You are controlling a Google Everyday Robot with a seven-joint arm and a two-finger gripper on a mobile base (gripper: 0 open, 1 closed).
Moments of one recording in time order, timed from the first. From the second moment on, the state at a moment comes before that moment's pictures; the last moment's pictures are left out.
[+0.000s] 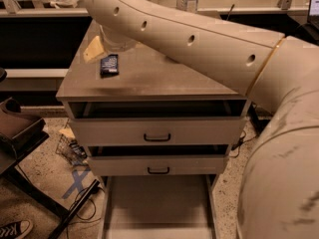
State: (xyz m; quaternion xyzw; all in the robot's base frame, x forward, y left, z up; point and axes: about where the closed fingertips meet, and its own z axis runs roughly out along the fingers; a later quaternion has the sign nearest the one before) arm 0.709 0.114 0.887 -0.19 0.92 0.05 0.34
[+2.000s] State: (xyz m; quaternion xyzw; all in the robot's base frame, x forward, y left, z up) arm 0.781 0.153 0.823 -0.14 0.96 0.07 0.23
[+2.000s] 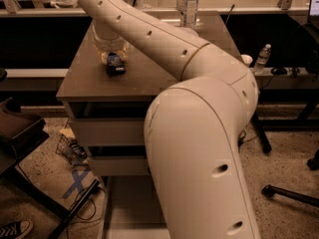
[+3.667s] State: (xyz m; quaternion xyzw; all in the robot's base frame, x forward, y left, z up) arm 0.739 0.094 0.938 -0.23 0.90 0.13 0.34
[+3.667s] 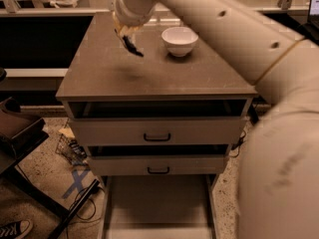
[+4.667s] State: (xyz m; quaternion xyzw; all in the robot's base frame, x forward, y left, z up) arm 0.658 -0.022 0.967 -0.18 0.87 0.22 0.41
